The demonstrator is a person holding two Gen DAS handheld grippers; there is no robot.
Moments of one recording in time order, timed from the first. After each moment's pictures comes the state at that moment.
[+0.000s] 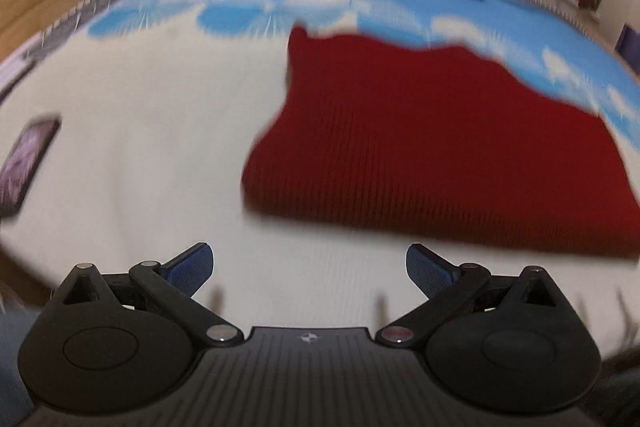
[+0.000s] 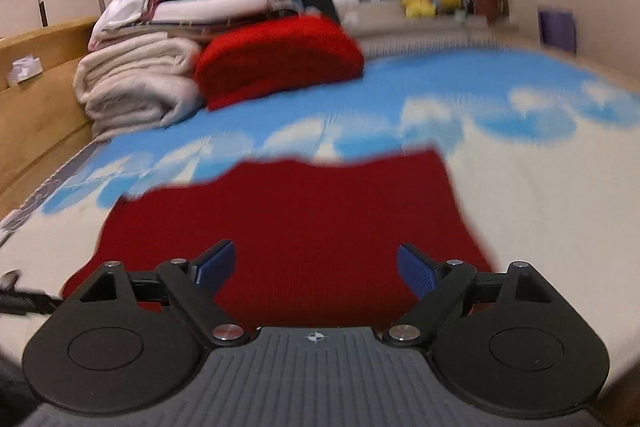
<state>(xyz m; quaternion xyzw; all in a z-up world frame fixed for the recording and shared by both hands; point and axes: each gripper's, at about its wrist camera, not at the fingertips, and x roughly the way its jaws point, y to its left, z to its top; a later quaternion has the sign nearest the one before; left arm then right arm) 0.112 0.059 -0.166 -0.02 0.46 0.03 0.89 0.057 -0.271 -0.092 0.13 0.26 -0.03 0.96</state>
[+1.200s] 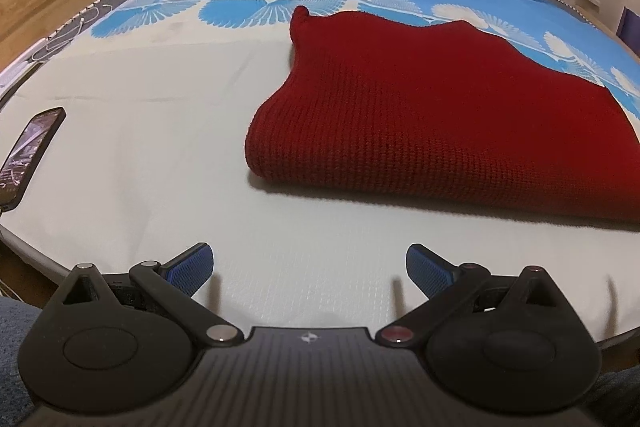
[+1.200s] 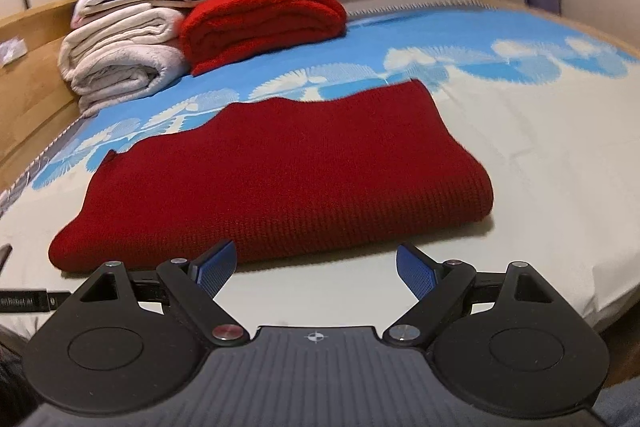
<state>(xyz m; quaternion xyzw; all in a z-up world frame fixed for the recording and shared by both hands) 0.102 0.061 -0.187 0.01 0.44 0.03 0.90 0.040 -0.263 -0.127 0.15 0.30 -0.05 0.94</state>
